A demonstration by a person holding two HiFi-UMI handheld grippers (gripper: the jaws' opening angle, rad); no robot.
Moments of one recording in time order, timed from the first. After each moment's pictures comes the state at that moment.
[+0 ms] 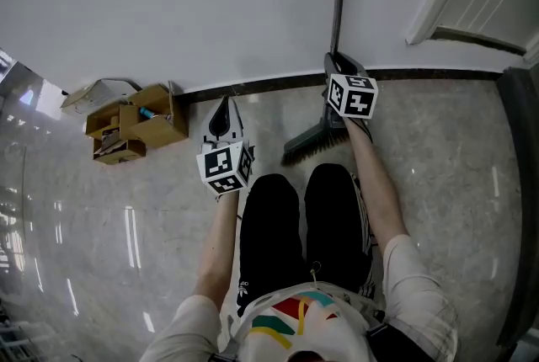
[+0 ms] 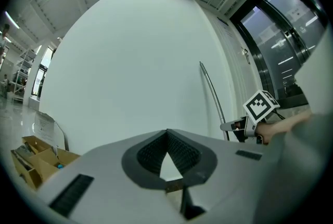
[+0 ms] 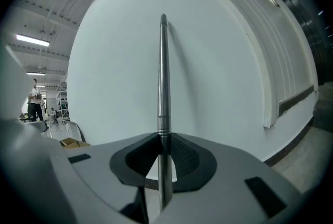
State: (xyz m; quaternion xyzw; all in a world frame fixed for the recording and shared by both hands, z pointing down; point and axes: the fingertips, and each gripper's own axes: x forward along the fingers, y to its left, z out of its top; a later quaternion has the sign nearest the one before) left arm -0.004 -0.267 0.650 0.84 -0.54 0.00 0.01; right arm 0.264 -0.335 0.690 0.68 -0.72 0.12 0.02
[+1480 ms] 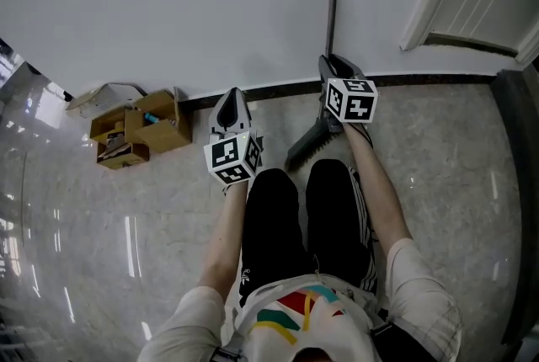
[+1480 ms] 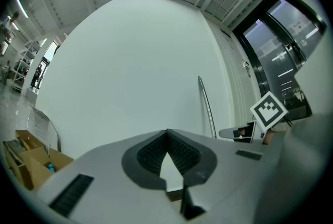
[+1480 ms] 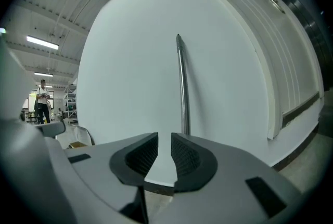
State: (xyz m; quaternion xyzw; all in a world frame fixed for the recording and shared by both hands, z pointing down) left arm 0.002 -0.261 0.614 0.85 -0.53 -0.06 0.02; right arm 0.231 -0.304 0.640 0.66 -0.75 0.09 0.01
